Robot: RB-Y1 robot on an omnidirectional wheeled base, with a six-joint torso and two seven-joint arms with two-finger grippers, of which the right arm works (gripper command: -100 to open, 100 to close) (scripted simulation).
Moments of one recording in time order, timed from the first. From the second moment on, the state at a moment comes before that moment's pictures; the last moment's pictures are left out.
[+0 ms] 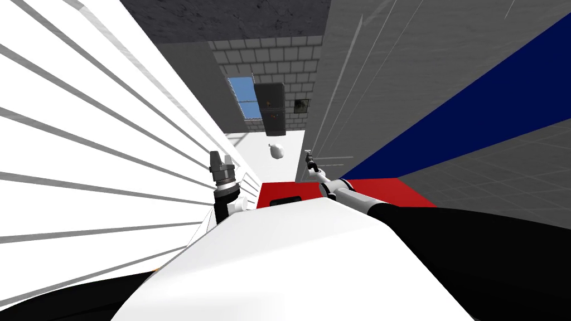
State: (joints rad) arm -0.52 -0.27 -0.05 -0.47 -0.17 -0.56 -0.11
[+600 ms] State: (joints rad) arm -0.53 -0.28 -0.02 -0.47 -0.16 -0.56 -0.14
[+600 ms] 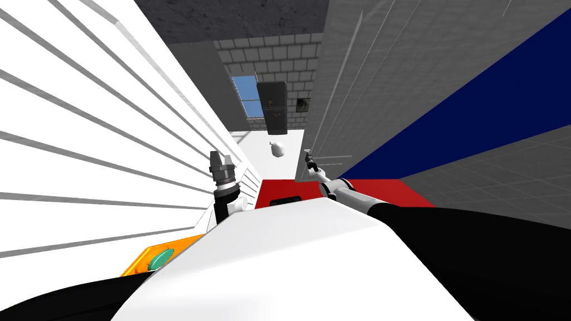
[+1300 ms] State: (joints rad) arm -0.52 -0.28 0.05 -0.49 -0.13 -0.57 -0.21
